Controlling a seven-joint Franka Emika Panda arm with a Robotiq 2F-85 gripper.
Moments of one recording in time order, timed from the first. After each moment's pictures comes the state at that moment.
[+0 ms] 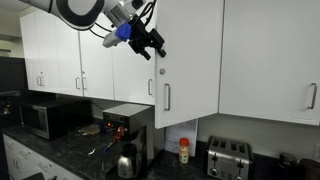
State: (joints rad) arm 0.00 -0.61 -0.38 -2.41 -0.03 2.68 -0.37
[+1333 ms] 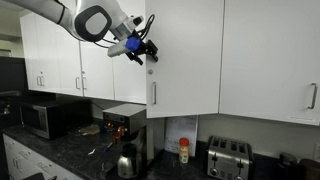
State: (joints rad) arm 0.22 -0.53 -0.40 -2.41 0.02 2.81 -0.51
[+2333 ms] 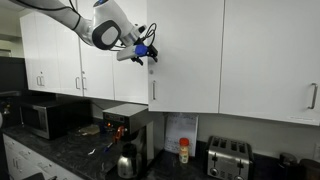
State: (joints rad) arm 0.51 -0.38 -0.54 -2.29 0.11 2.93 -0.60
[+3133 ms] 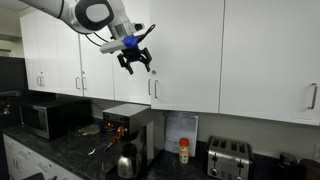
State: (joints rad) arm 0.15 -0.53 -0.33 -2.32 -0.03 2.36 -0.56
